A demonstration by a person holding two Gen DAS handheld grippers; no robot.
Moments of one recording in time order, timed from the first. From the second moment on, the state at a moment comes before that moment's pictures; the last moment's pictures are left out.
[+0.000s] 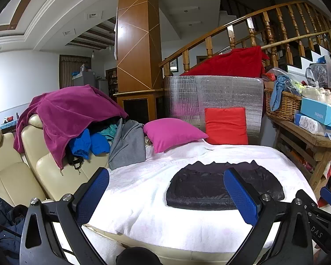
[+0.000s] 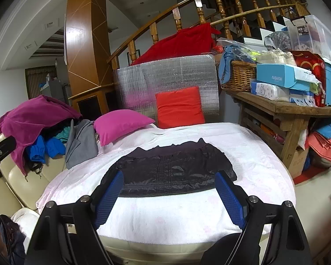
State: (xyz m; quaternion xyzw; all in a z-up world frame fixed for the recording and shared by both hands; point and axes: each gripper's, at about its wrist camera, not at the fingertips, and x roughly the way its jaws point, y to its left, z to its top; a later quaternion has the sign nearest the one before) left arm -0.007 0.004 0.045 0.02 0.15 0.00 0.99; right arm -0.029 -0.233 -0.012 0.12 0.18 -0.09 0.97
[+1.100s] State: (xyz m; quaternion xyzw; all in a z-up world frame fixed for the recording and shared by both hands) left arm 0.000 0.017 0.040 0.02 0.16 0.00 0.99; right arm -0.025 -0.229 -0.014 0.11 0.18 -0.09 0.97
